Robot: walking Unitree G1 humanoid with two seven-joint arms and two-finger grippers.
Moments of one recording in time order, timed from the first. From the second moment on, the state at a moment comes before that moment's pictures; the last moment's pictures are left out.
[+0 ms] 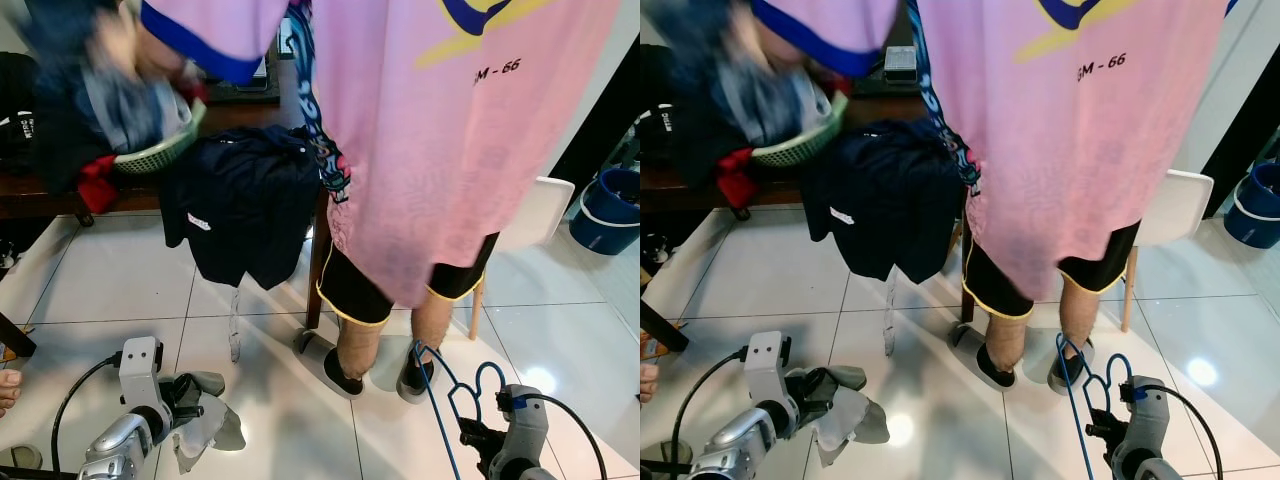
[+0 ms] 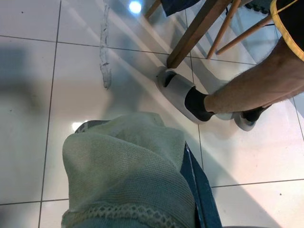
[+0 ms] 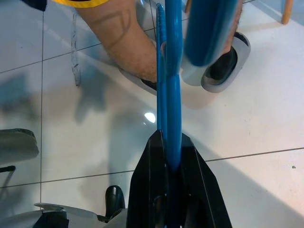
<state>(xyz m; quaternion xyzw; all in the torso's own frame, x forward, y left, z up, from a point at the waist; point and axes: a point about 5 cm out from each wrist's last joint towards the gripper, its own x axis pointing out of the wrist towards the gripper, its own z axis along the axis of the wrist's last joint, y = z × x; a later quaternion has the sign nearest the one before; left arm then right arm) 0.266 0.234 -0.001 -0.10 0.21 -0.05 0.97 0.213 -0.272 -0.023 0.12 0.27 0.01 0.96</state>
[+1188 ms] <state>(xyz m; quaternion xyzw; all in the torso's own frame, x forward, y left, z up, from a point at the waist) 0.266 0.234 -0.001 -0.10 0.21 -0.05 0.97 0.213 -0.272 -0.023 0.12 0.27 0.01 0.95</state>
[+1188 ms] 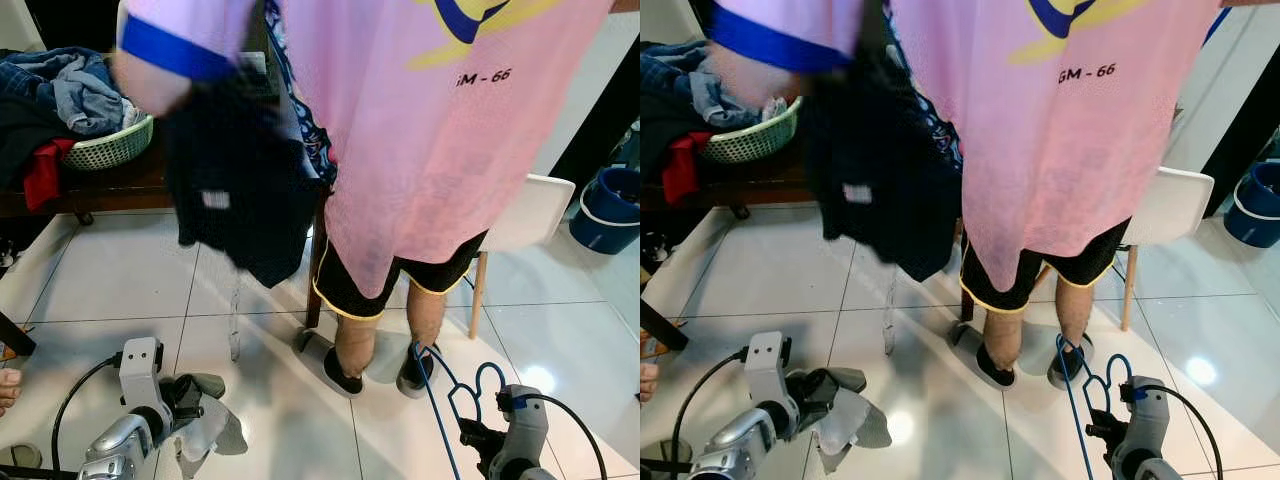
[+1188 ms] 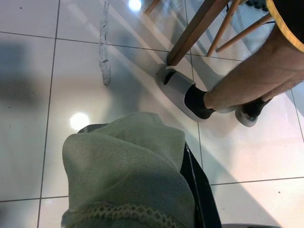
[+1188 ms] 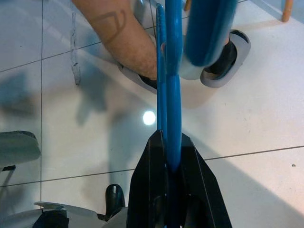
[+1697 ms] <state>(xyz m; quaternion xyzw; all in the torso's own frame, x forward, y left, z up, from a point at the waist) 0.320 0.235 0.093 -0.05 0.02 -0.03 1.00 0.213 -0.273 -0.023 0.12 0.27 0.01 0.96</state>
